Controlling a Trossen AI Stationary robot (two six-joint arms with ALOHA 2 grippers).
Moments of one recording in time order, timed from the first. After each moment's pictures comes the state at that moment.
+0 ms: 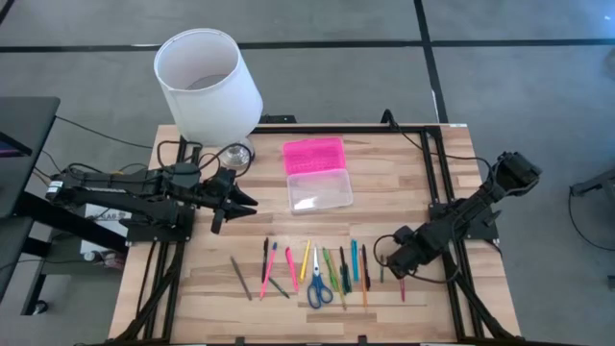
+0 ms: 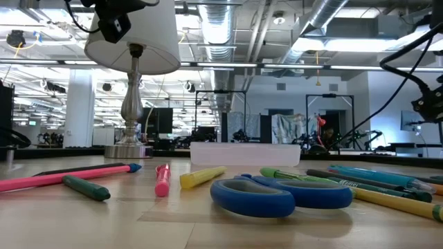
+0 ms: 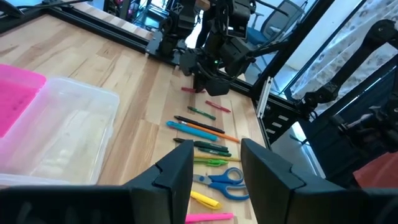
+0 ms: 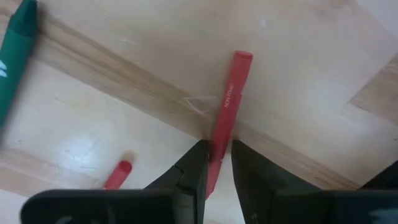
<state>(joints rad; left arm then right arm) -0.03 0.74 0.67 -0.18 0.12 -0.43 0.62 1.43 0.62 -0.77 -0.18 1.59</state>
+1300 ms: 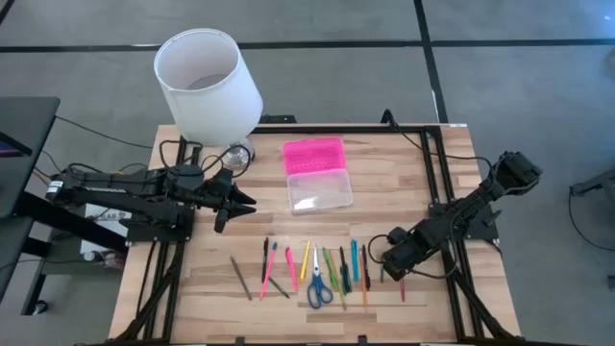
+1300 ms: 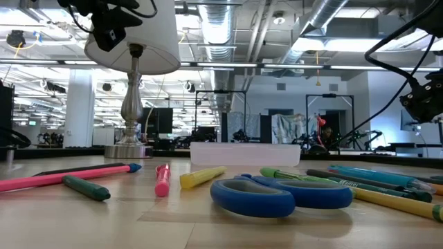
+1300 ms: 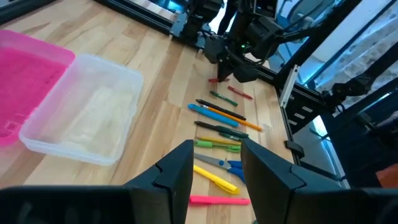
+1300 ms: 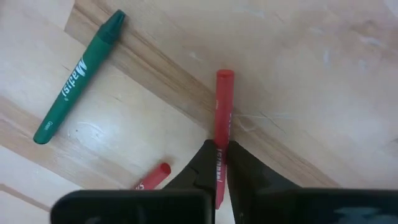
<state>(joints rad) -0.03 0.74 0.67 -0.28 0.05 -0.45 0.57 1.43 0.60 -0.69 -0.16 1.43</state>
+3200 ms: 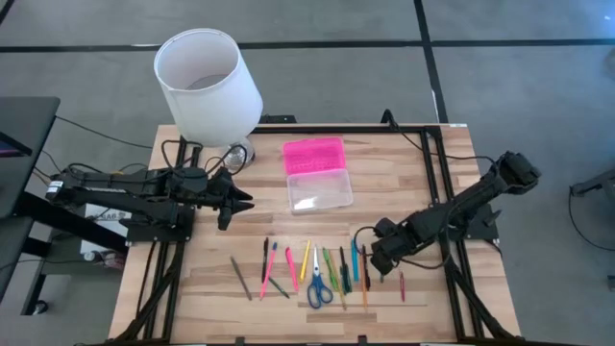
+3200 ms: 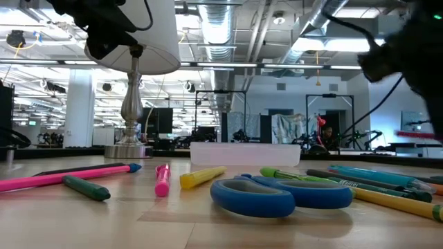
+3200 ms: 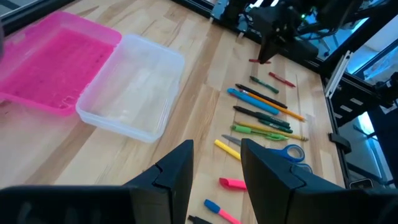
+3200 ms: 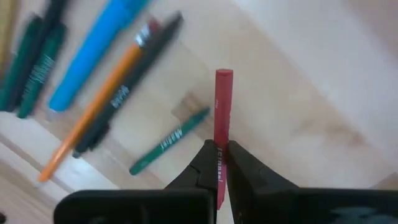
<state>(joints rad) -0.03 0.74 0.67 -0.40 -0.07 -0.45 0.46 1.43 0.85 -0.87 -0.01 1.23</state>
